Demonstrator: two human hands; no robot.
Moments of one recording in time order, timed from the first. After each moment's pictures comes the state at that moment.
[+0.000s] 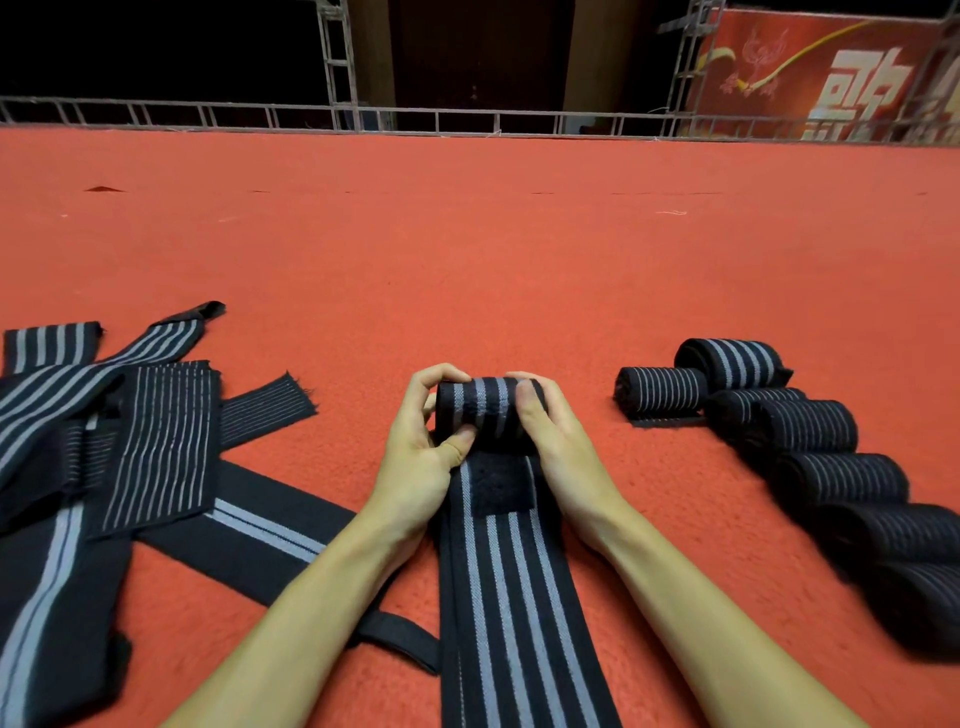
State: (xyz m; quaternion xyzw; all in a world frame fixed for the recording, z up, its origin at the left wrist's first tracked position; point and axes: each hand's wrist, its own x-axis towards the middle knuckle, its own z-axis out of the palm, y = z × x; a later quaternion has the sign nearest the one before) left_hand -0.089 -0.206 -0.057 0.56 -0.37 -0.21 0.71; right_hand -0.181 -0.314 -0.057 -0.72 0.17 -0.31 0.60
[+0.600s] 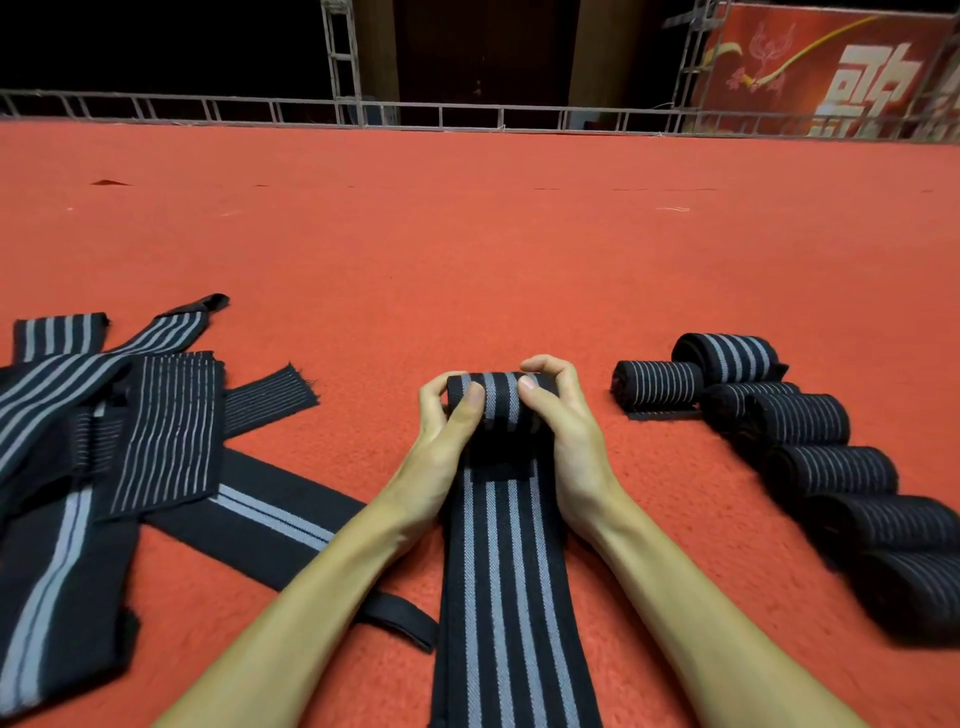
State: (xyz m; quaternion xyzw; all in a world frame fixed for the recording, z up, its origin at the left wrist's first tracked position) left_hand -0.099 -0.208 -0.058 0.55 -0.36 -0.30 0.69; right_hand -0.186 -0.304 -0.049 -0.63 0.15 -0.34 0.68
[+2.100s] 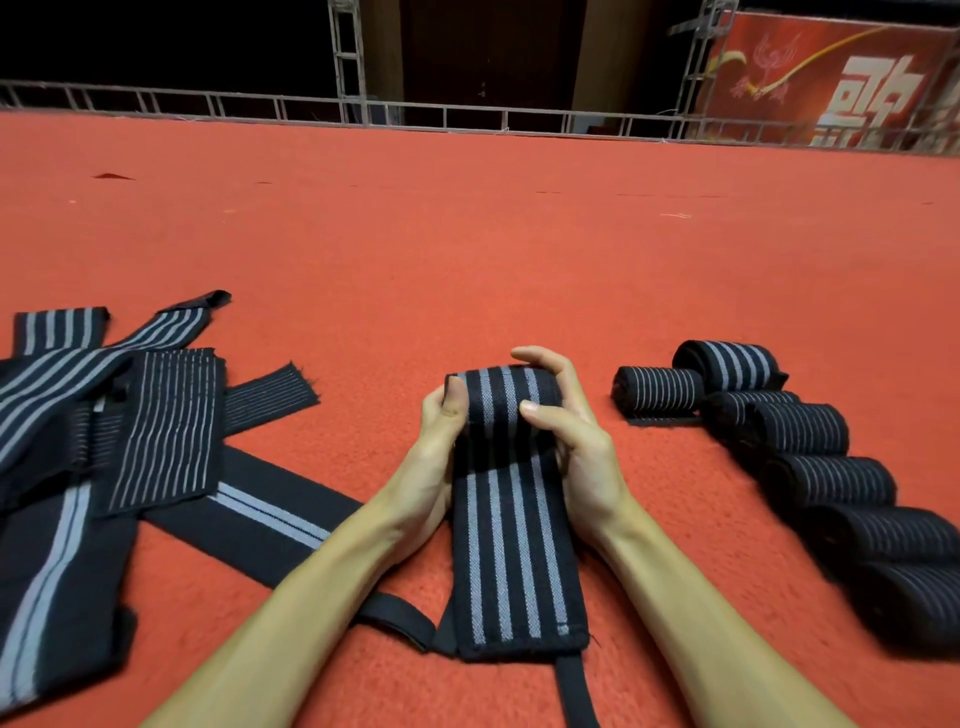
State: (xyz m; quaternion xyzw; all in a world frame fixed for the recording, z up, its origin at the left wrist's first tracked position) left_hand -0.100 -0.206 -0.058 0.51 -0.31 -0.37 0.72; right_hand -0.192 -0.311 -0.051 -0.66 0.09 -0.32 0.67
